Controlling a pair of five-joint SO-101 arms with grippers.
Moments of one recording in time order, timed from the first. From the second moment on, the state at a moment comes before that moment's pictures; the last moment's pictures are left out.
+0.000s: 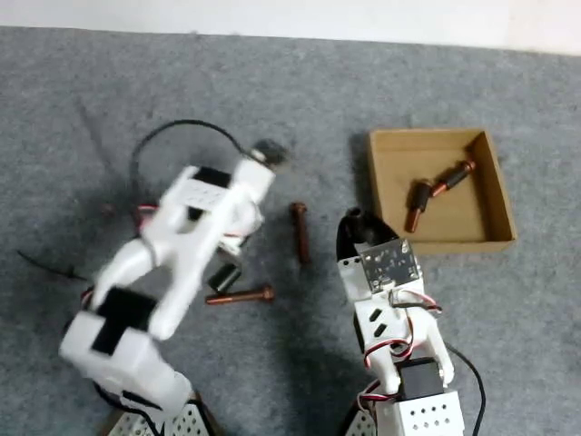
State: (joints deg) left arm 9.3 5.1 23.4 62.3 -11.1; right arm -15.5 -102.4 96.0 26.3 16.3
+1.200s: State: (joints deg) left arm -29.8 -17.4 34.5 67.6 -76.7; right arm -15.5 -102.4 96.0 26.3 16.3
